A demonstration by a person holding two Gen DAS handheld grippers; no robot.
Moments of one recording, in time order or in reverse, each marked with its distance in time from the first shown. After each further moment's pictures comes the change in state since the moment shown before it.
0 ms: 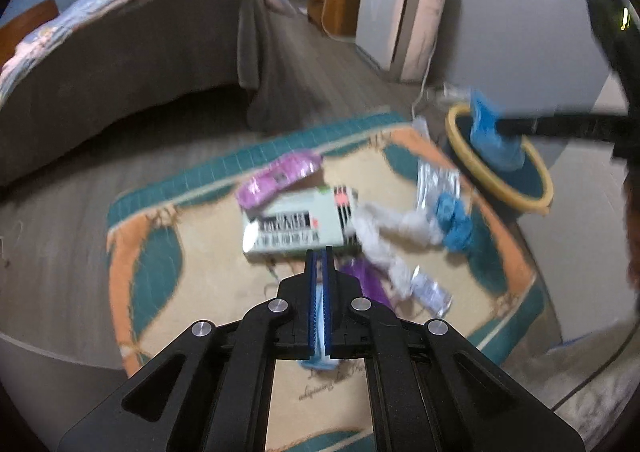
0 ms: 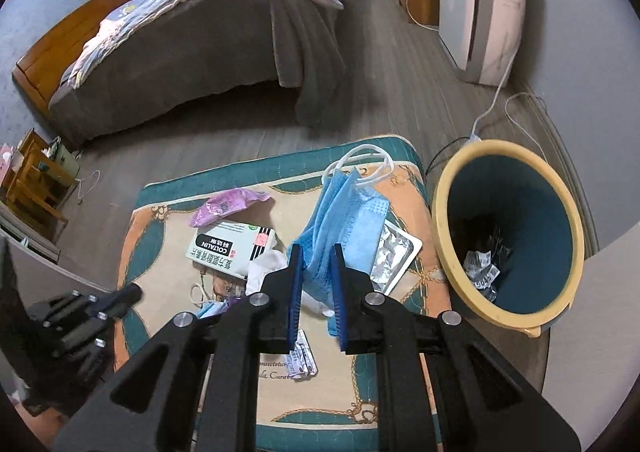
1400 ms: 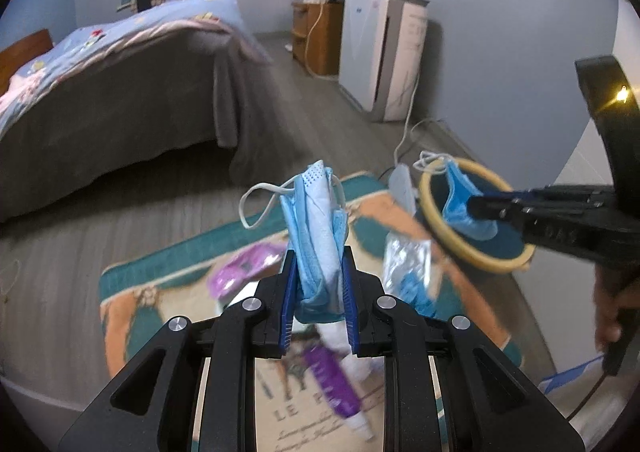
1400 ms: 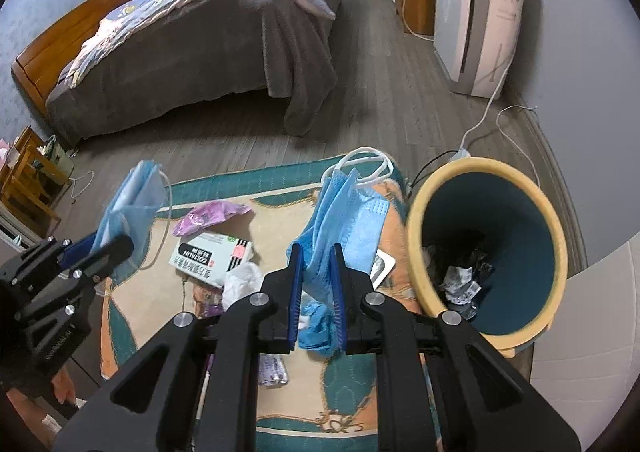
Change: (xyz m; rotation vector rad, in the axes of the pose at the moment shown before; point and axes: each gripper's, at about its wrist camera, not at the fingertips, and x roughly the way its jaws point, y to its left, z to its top) left arm -0.020 -0.039 0.078 0.029 -0.162 -0.024; right arm -0.011 -0.027 0.013 -0.013 -0.030 -0.029
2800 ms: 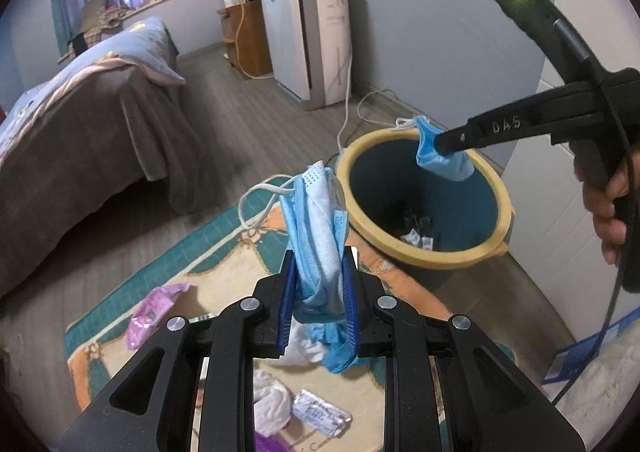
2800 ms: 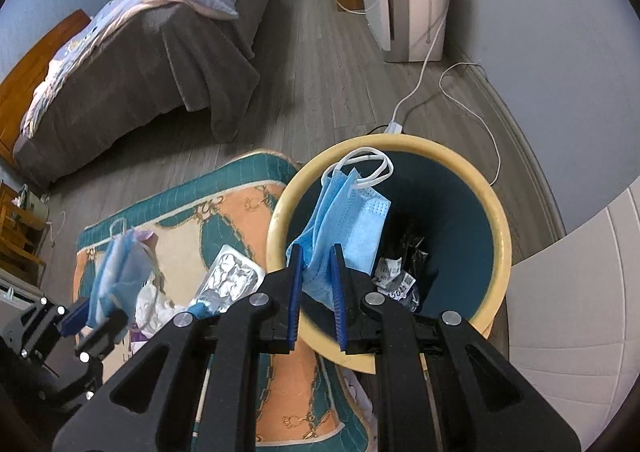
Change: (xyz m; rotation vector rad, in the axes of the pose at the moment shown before) left arm 0.070 -0.122 0.001 0.241 0.034 -0.054; right arm 0.016 -0.154 0.008 0.195 0.043 -0.054
